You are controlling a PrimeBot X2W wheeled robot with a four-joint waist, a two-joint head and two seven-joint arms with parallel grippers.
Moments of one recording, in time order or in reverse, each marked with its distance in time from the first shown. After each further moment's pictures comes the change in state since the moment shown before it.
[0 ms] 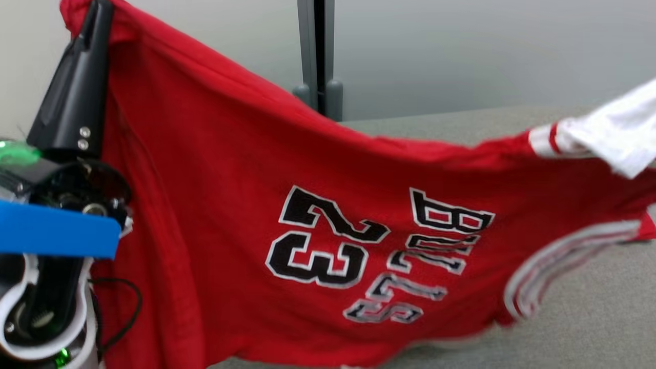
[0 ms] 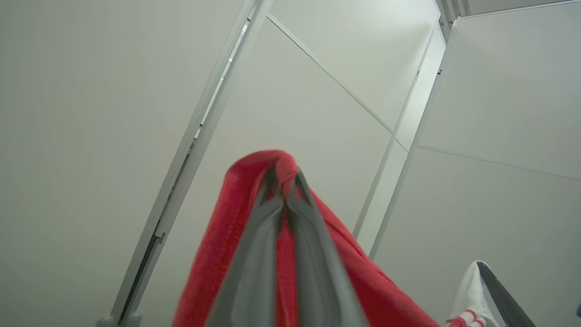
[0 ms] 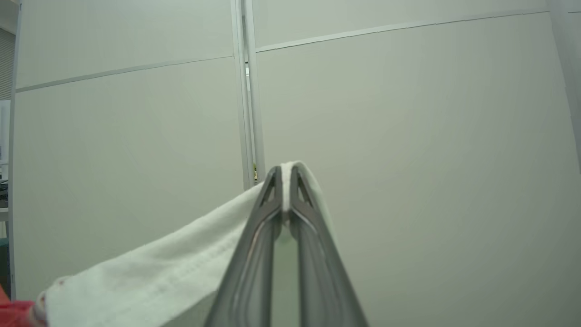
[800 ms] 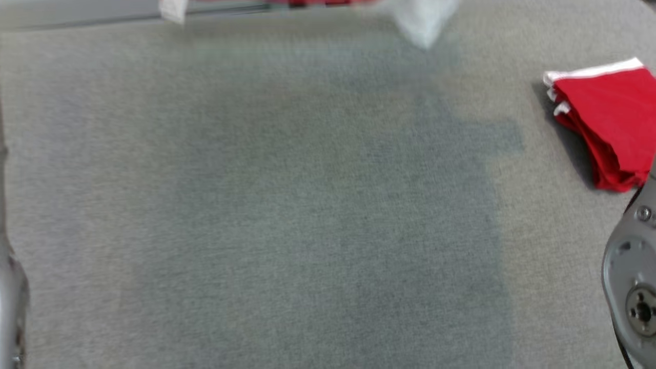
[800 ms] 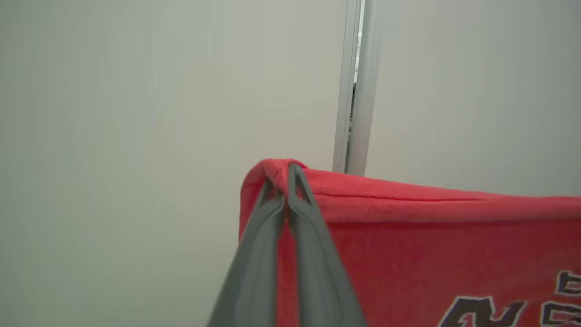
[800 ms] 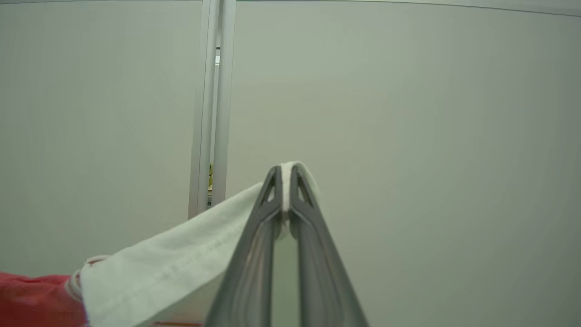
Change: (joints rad) left arm -0.822 0.148 -0.170 0.879 0.443 -0.066 -0.175; right arm -1.011 0.002 0.054 0.936 -0.357 0.000 -0.303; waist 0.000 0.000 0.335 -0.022
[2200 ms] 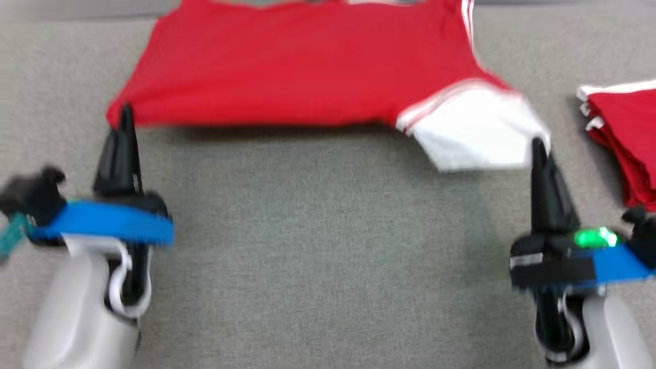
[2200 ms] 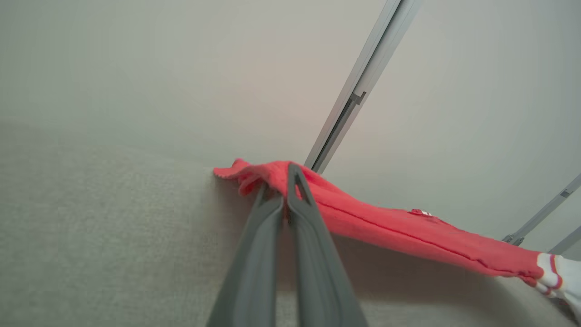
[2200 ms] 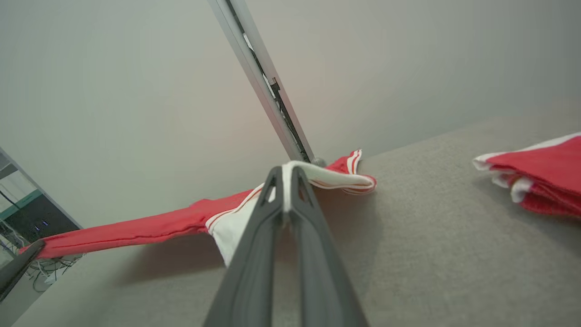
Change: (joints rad) left arm 0.724 -0.040 -0.016 0.063 -0.234 -0.131 -0.514; right arm 1.014 0.018 0.215 -0.278 0.455 0.000 -0.190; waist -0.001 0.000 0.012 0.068
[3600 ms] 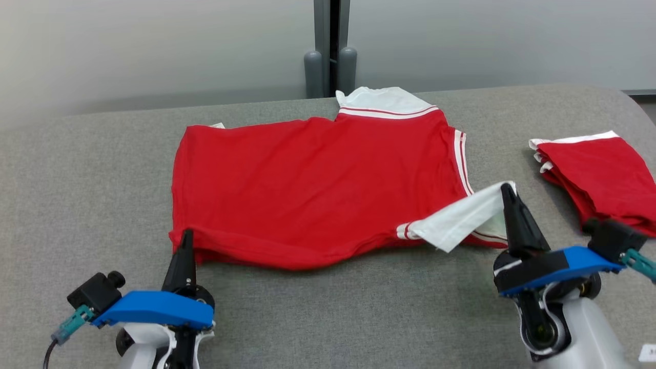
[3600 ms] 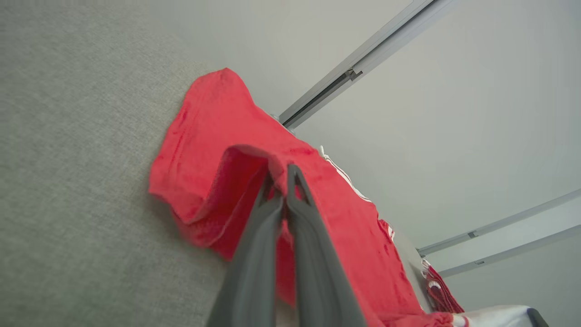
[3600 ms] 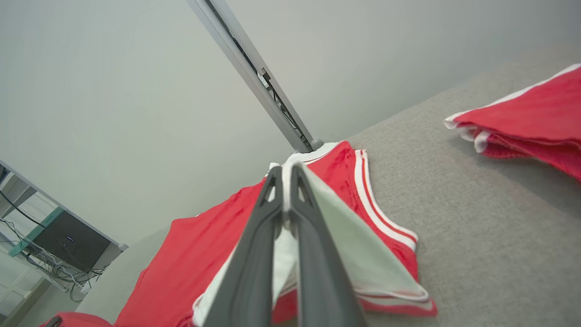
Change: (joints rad) left arm 0.351 -0.159 0.020 -0.007 -0.318 0.005 0.116; right arm 0.059 0.000 0.009 0.225 0.134 0.000 0.110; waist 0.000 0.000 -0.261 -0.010
